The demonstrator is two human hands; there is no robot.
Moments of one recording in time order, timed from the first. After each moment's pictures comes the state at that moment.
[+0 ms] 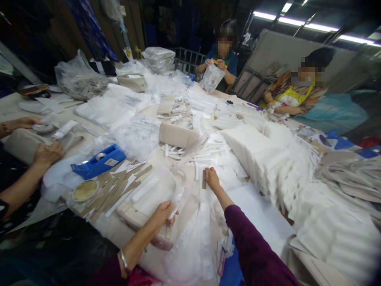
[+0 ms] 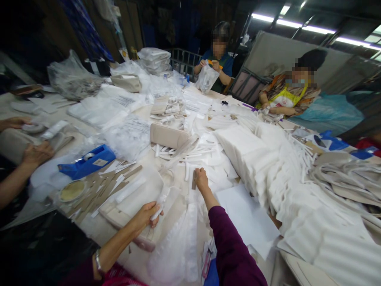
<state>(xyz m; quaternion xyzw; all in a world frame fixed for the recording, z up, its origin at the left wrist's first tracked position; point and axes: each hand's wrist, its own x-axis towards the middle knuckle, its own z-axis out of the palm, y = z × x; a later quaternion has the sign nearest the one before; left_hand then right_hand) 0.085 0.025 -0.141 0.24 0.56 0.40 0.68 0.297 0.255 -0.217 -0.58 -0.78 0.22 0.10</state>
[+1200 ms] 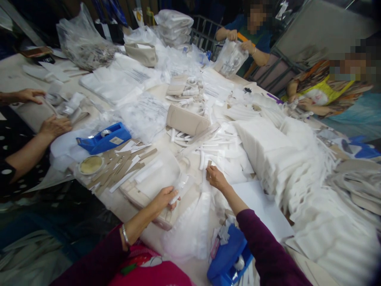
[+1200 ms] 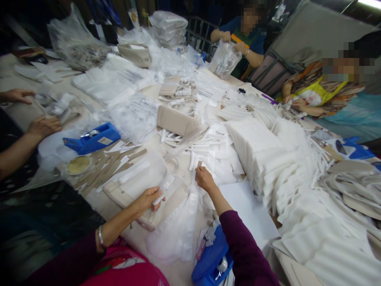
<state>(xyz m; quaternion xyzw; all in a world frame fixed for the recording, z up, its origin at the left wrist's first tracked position) 0.086 0.026 -0.137 0.21 0.56 0.42 0.68 0.312 0.231 -0.198 -0.38 -0.91 0.18 -0.04</state>
